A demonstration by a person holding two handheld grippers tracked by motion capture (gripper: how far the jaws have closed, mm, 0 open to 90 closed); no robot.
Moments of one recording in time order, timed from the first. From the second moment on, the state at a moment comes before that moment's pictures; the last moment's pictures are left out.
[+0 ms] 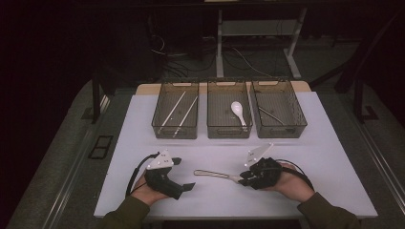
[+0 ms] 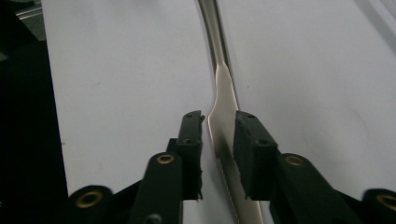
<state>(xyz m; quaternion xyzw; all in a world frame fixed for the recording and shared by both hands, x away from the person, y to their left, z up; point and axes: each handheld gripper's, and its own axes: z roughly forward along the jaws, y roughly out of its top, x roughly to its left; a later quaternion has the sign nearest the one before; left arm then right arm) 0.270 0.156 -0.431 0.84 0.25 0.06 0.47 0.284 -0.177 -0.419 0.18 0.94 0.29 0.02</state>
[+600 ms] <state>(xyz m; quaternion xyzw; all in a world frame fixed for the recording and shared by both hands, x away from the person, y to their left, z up) 0.271 0.157 -0.431 0.84 0.25 0.06 0.47 0.319 -0.105 -0.414 0.12 0.97 0.19 0.02</state>
